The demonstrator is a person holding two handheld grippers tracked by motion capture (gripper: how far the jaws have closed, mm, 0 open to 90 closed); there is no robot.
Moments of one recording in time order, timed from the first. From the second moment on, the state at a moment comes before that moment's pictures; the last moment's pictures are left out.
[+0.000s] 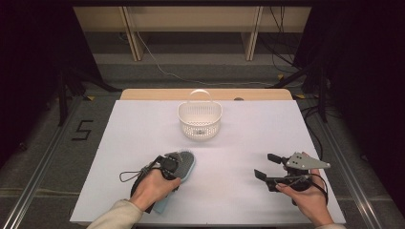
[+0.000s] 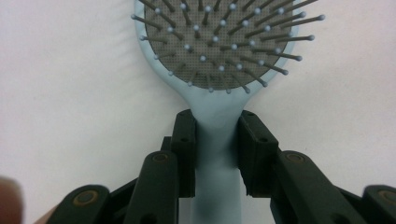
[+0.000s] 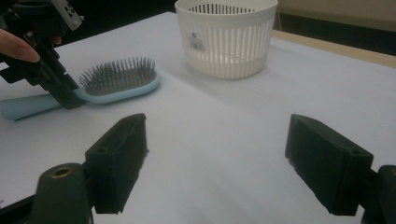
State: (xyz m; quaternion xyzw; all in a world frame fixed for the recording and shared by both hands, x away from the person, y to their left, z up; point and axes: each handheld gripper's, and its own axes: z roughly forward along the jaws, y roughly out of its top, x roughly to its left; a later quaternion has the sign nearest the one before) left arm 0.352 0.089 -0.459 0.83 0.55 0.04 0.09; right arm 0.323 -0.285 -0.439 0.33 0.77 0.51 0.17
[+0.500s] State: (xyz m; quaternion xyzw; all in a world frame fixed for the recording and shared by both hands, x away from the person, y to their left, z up) left arm 0.350 0.091 -0.452 0.84 0.53 0.06 0.13; right arm 0.322 -0.286 -0.439 0.33 0.77 0.52 0.18
